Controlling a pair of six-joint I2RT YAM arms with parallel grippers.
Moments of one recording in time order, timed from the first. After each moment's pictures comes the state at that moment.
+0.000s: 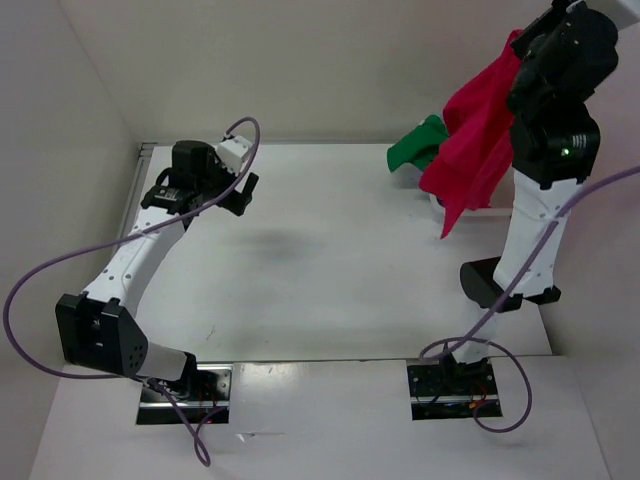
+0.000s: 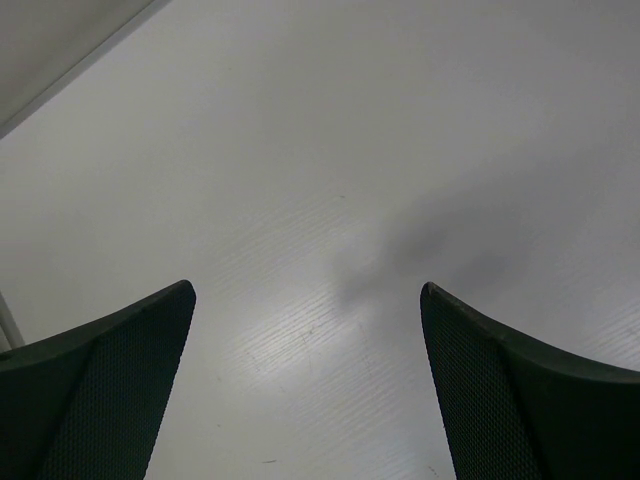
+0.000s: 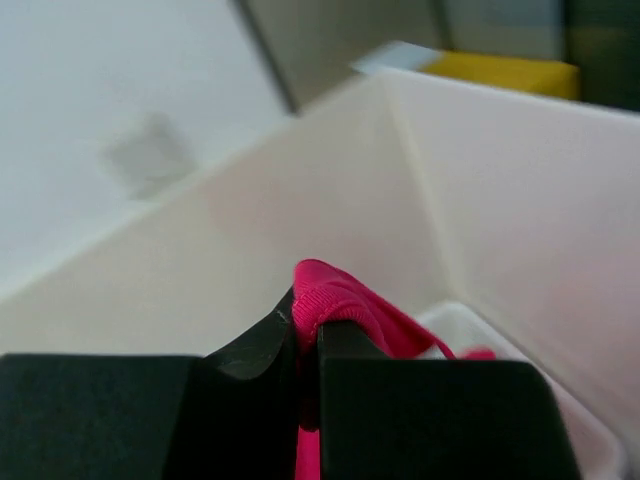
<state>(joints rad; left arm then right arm) -0.18 1.41 1.29 -0.47 0.19 0.35 0.15 1.88 2.94 -0.83 0.73 0.24</state>
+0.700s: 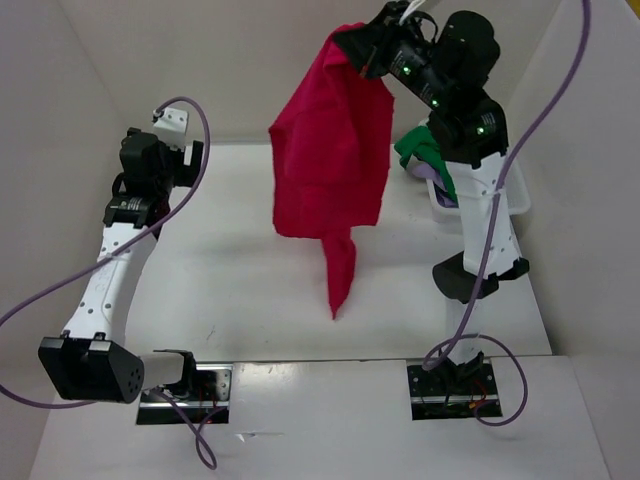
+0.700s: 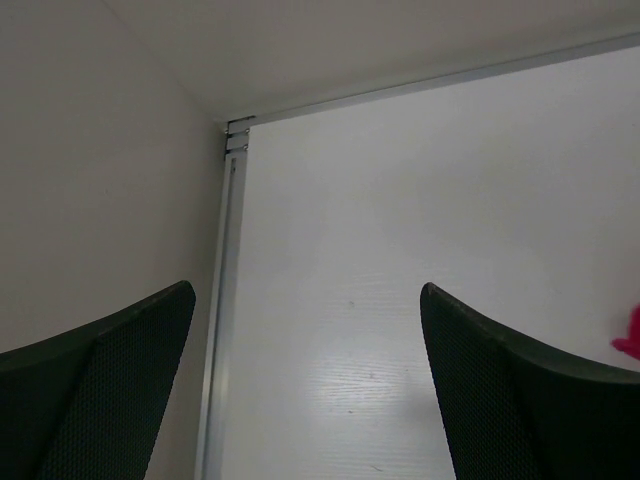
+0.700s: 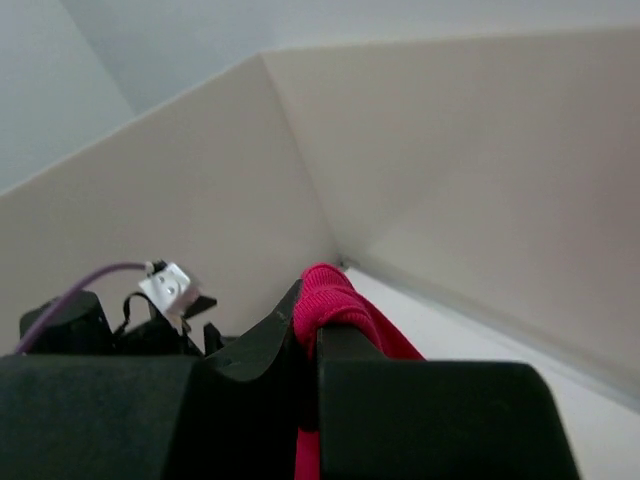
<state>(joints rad) -0.03 1.26 1.28 -0.31 -0.17 0.27 0.48 1.96 2.90 -0.67 -0.25 0.33</state>
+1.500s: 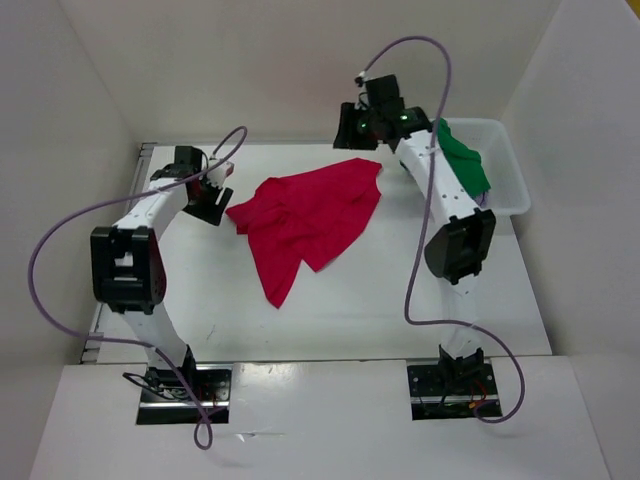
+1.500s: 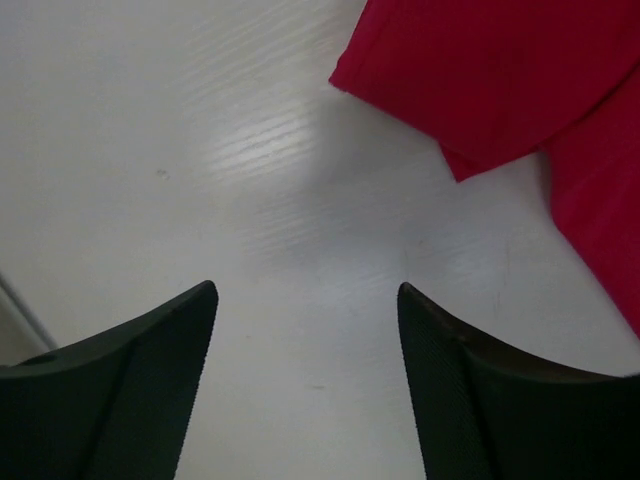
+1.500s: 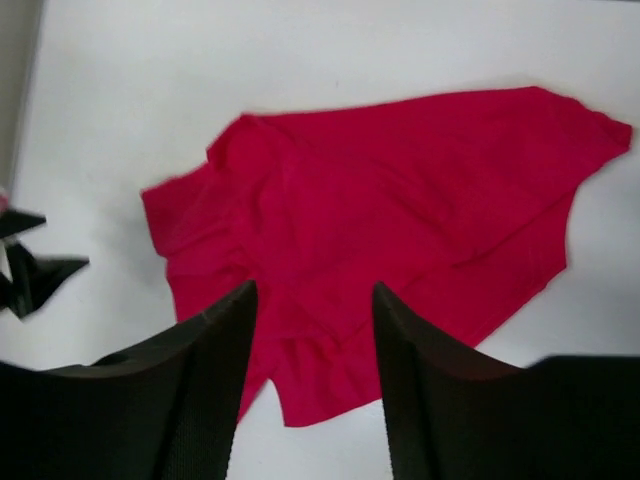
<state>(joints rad) 0.01 1.73 1.34 -0.64 0.02 0.40 0.33 2.12 2.33 -0.85 -0.19 0.32</state>
